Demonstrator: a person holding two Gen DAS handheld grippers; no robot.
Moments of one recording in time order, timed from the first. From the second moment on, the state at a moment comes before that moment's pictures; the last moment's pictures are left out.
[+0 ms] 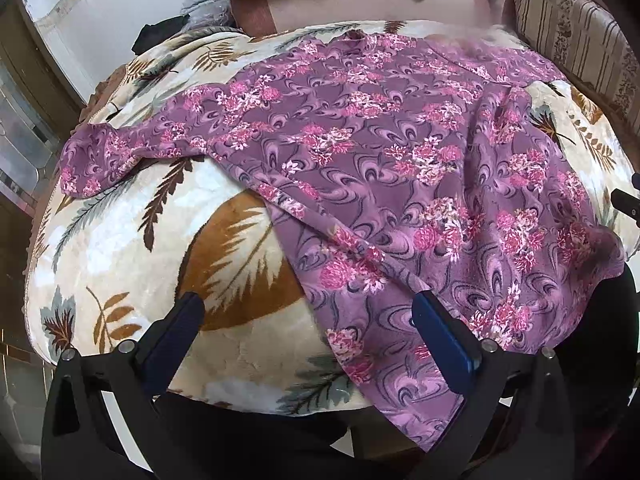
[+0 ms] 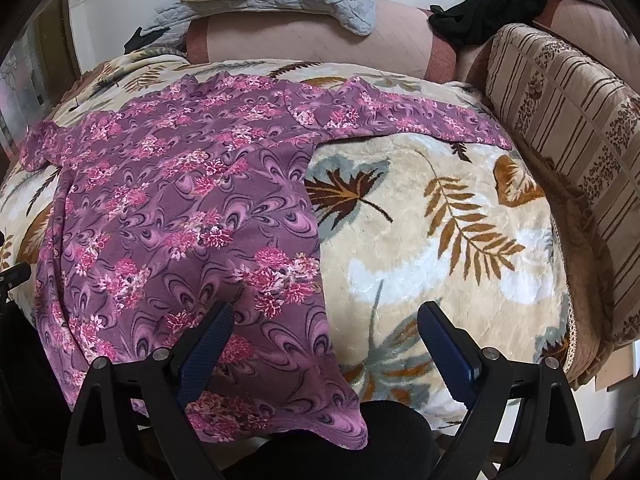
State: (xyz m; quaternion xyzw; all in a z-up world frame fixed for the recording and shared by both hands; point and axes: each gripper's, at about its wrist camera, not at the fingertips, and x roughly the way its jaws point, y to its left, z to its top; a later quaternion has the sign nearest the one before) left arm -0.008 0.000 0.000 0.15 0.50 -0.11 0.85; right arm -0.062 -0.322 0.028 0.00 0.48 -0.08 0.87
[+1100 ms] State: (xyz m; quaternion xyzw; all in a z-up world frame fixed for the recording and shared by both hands) left arm 0.031 -0.014 -0.038 0.00 0.66 -0.15 0.74; right arm -0.073 -0.344 -0.025 0.13 0.56 0.05 0.82
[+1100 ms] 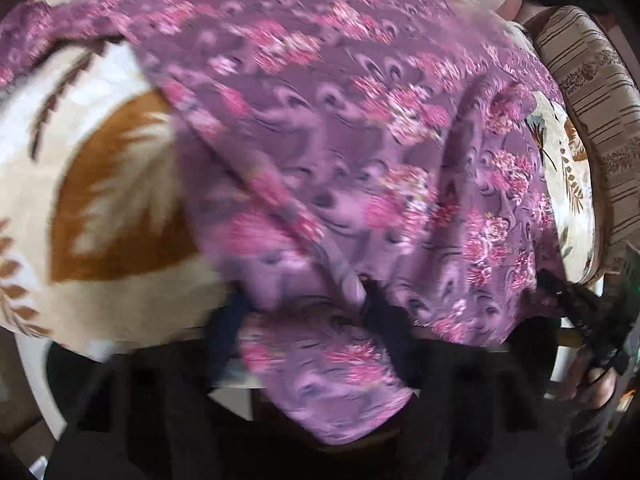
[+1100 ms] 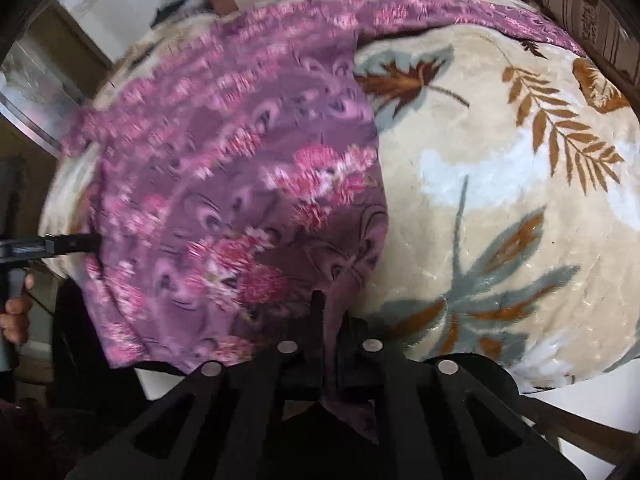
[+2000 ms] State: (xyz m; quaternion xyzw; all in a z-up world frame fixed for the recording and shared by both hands) left arm 0.140 0.053 -0.023 -0.09 0.61 -0.09 0.78; right arm 0.094 -0.387 -0.021 0.21 0.51 -0.05 0.83
